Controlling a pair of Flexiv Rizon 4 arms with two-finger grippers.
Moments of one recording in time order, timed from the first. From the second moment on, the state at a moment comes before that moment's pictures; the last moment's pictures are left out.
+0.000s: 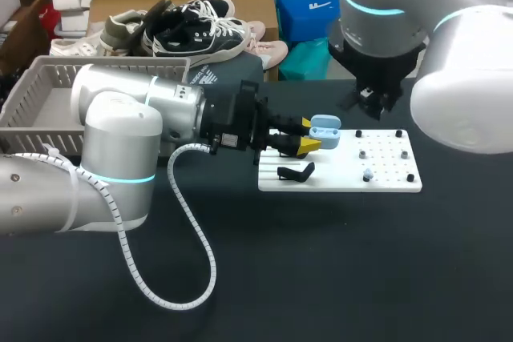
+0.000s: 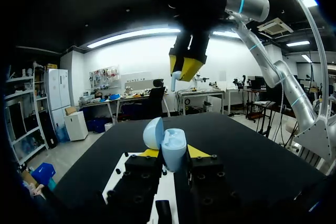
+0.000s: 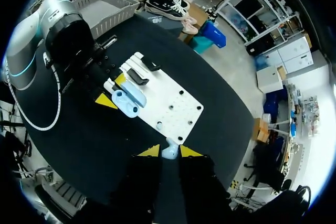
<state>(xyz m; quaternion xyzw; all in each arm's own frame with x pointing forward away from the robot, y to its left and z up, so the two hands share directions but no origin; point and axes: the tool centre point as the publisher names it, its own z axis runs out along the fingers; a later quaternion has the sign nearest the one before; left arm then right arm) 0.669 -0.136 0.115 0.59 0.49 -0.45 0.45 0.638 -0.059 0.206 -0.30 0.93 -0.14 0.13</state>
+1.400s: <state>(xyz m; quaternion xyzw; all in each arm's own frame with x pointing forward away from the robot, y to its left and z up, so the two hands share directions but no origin) 0.669 -0.136 0.115 0.59 0.49 -0.45 0.45 0.619 -0.046 0.193 -0.10 0.97 -0.19 0.12</state>
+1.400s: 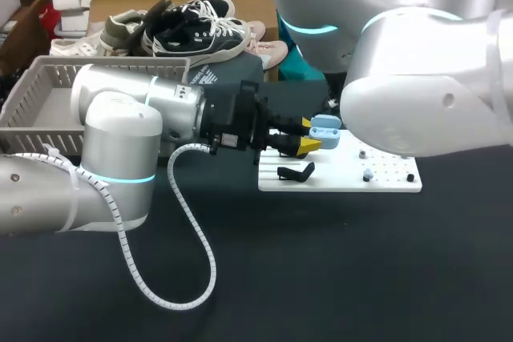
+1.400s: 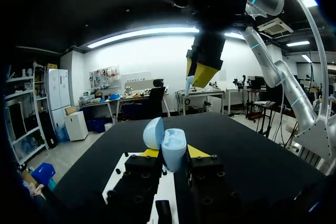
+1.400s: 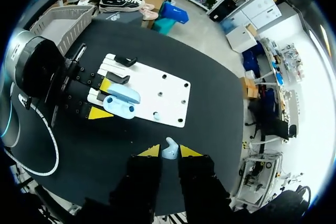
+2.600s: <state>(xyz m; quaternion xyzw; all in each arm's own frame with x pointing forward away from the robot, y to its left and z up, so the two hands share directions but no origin) 0.669 -0.136 0.115 0.59 0.49 -0.45 0.45 0.632 -0.028 0.184 0.05 0.98 -0.14 0.10</state>
